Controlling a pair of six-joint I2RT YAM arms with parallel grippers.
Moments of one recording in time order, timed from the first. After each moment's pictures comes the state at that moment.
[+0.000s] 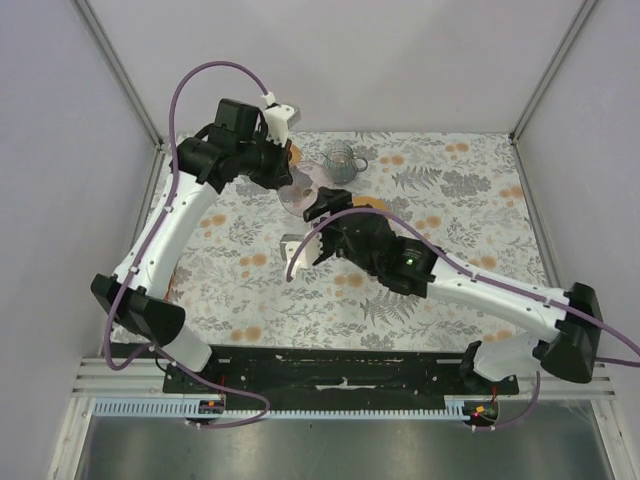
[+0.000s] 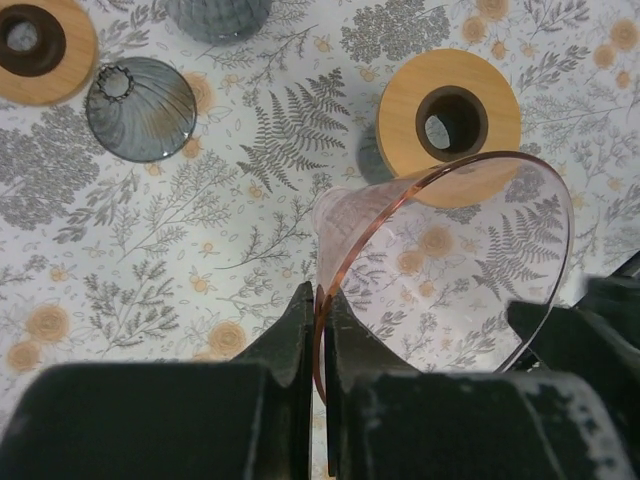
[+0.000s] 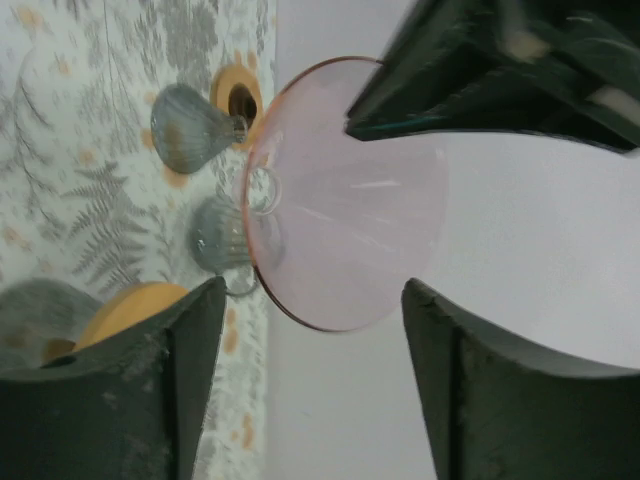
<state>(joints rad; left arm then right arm) -0.44 1.58 1.85 -0.99 0.26 0.08 1.06 1.39 1.19 -0.13 0.35 -1.34</state>
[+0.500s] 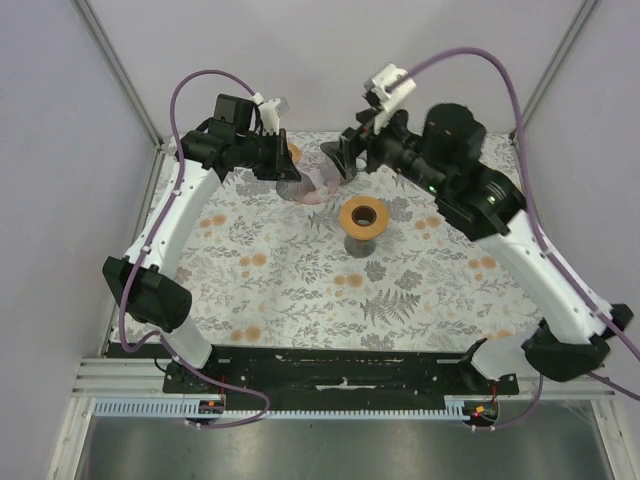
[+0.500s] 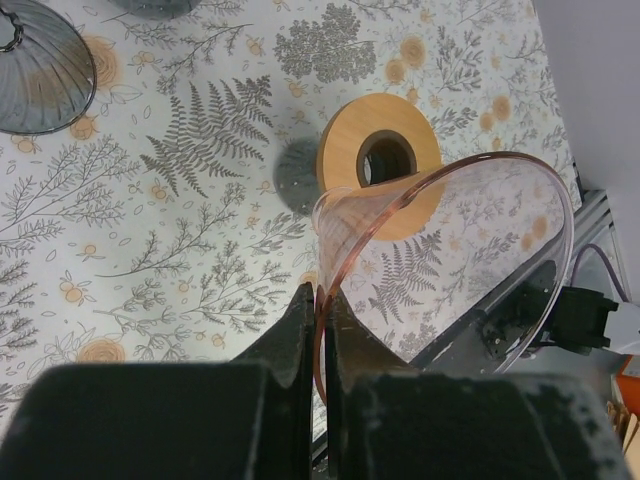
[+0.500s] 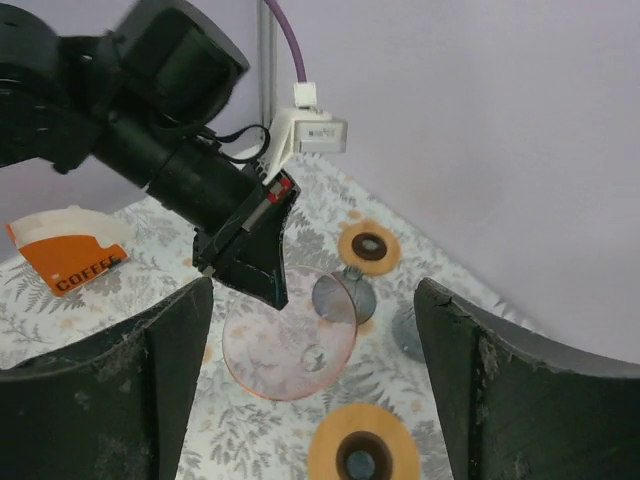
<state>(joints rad) -0.34 1.68 1.85 -0.93 0.47 -0.21 0.77 1.35 1.78 -0.40 -0.02 -0.16</state>
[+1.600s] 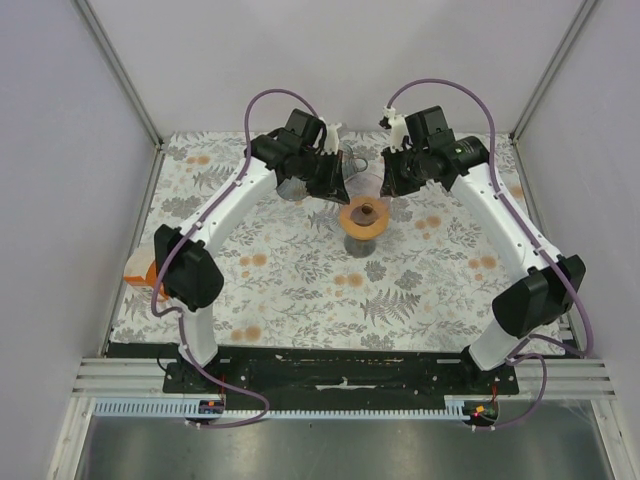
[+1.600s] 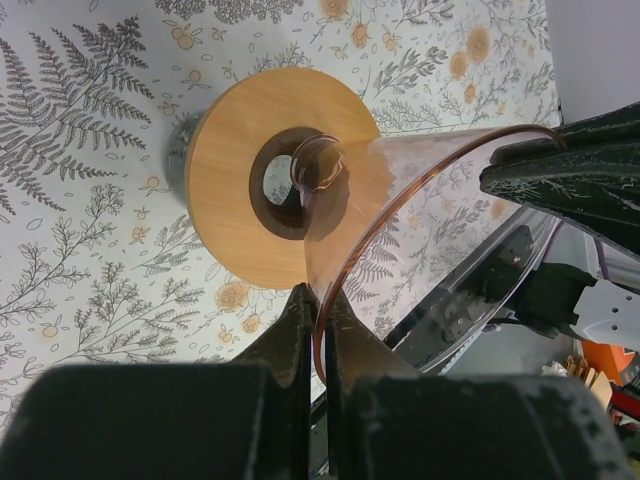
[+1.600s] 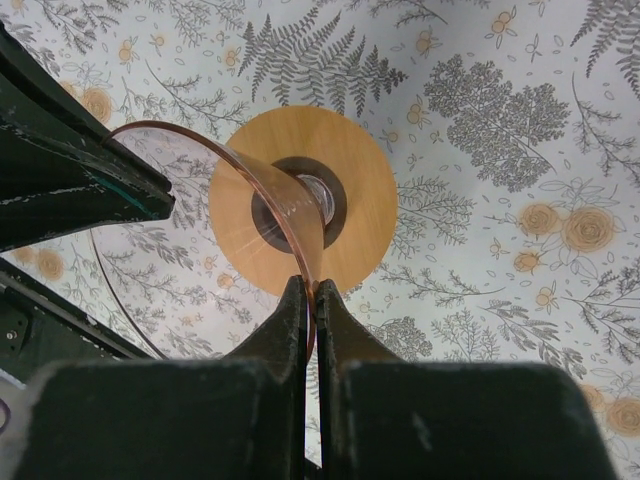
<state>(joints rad) -0.57 1.91 1.94 -0.89 0.45 -0.35 0.40 1.64 1.77 -0.97 -0.20 0.08</state>
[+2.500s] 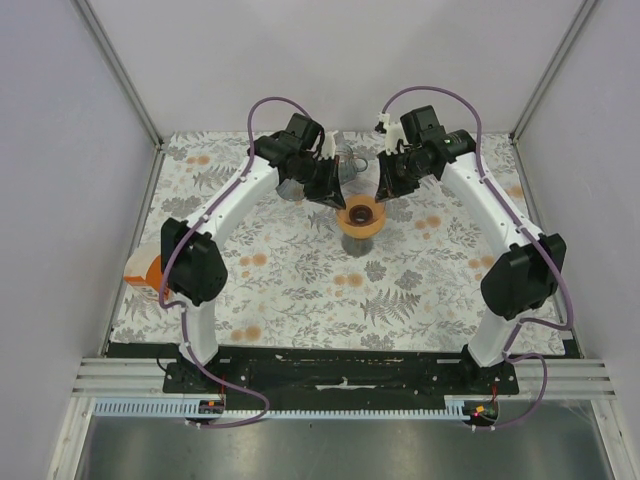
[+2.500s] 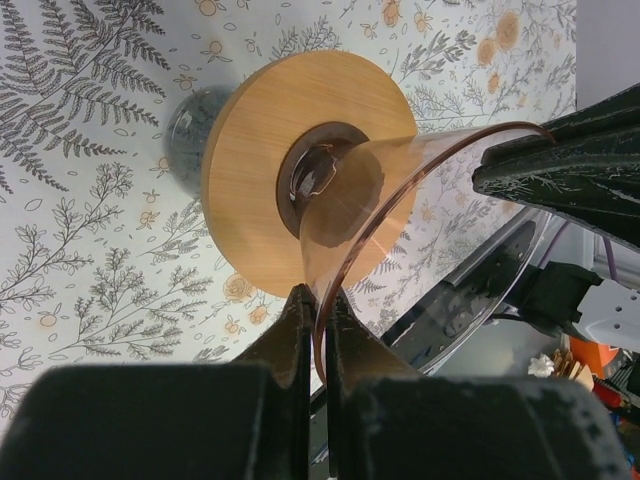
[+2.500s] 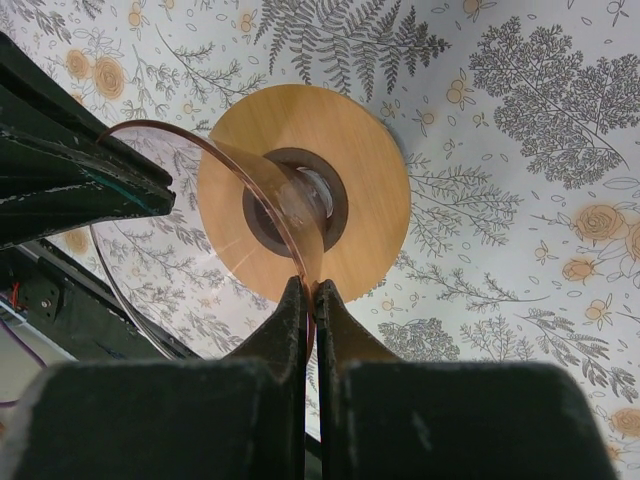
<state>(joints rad) -0.55 1.97 1.92 -0.92 0.47 -0.35 0.36 1.78 1.80 -1.02 -0.33 0.07</state>
